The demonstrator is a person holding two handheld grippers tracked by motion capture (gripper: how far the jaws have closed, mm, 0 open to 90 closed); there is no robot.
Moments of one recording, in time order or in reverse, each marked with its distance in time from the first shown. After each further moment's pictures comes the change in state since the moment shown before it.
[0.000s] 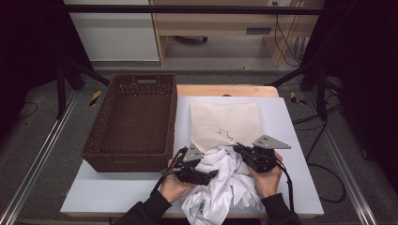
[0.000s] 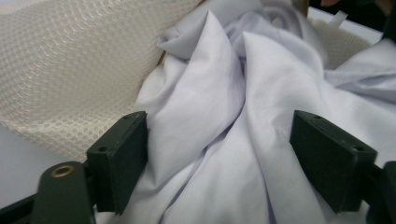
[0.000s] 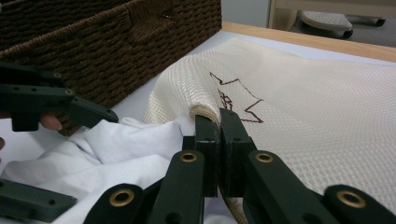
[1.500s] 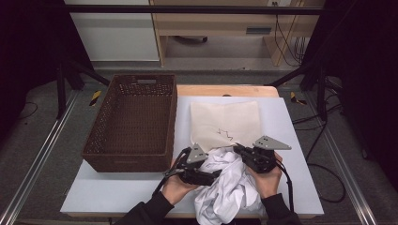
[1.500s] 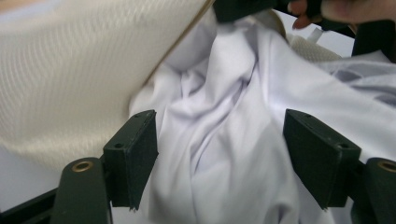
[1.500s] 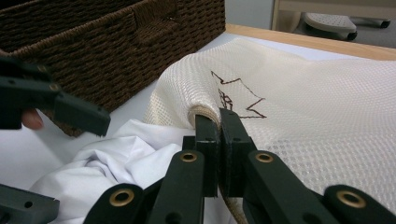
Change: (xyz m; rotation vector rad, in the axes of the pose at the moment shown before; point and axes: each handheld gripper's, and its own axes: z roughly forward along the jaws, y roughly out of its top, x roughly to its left) left arm -0.010 0.010 -0.012 -0.011 -0.028 -0.022; right arm 0.001 -0.001 -0.001 -0.011 0.015 -0.001
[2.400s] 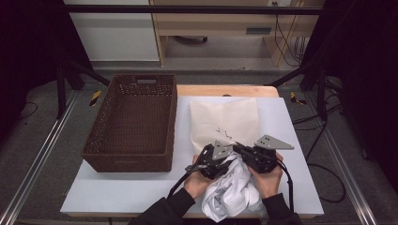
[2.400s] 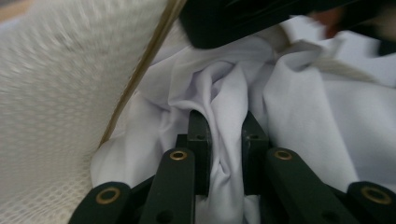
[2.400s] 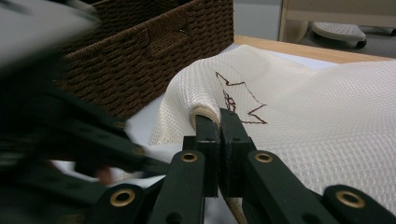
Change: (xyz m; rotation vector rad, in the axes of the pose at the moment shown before) left arm -0.020 0.032 0.061 0.045 0.070 0.061; right arm 0.003 0.006 -0.006 -0.036 0.033 0.008
